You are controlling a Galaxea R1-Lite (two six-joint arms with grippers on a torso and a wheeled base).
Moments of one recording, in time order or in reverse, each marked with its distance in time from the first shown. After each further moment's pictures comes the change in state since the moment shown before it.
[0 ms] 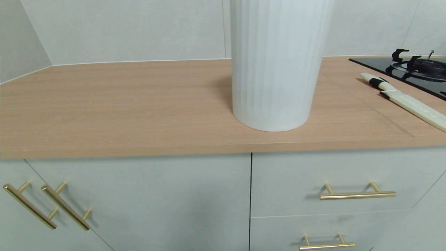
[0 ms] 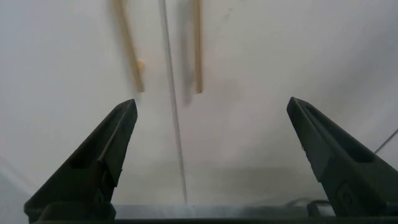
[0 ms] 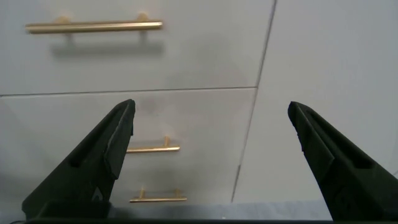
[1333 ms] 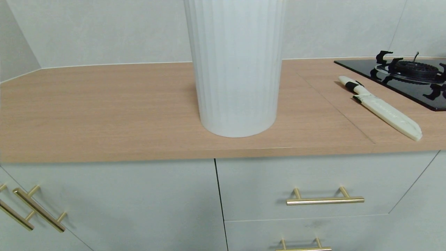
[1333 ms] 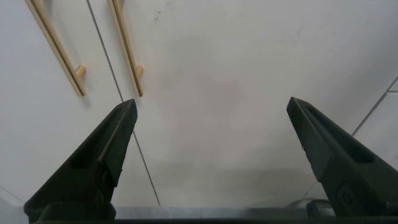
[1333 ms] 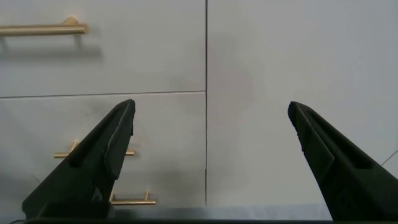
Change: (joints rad) left arm 0.000 0.000 0.000 0.001 0.000 0.000; right arm 0.000 0.000 0.000 0.000 0.004 -0.005
